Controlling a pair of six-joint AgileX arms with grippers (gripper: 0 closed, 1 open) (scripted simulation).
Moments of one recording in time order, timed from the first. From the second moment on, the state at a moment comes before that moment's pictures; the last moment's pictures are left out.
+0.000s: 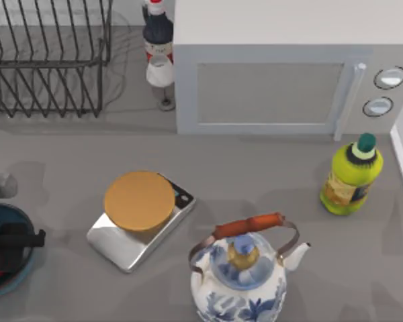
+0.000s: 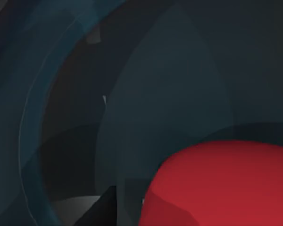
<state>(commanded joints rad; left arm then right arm) 0.01 1.58 0.64 -0.62 0.00 0.03 0.00 0.00 0.00 0.00 0.00 0.00</state>
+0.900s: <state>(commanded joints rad) 0.01 1.58 0.64 -0.62 0.00 0.03 0.00 0.00 0.00 0.00 0.00 0.00</state>
